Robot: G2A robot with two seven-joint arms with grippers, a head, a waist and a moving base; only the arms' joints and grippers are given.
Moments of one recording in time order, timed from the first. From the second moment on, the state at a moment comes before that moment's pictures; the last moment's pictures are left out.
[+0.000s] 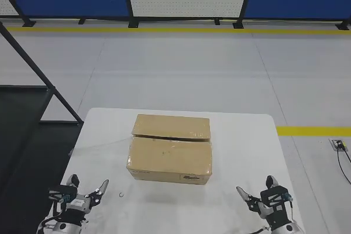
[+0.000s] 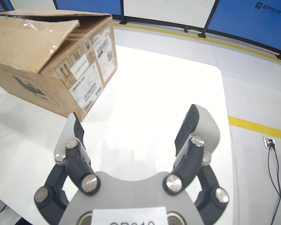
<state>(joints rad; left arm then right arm) 1.70 -1.15 -1.68 -1.85 1.24 -0.10 0.13 -1.71 -1.16 1.52 -1.99 -1.29 -0.08 0.04</state>
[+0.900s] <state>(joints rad) 1.49 -1.16 -1.67 -1.87 0.99 -0.13 -0.08 -1.52 -1.16 1.50 -1.99 -0.76 -0.45 0.21</state>
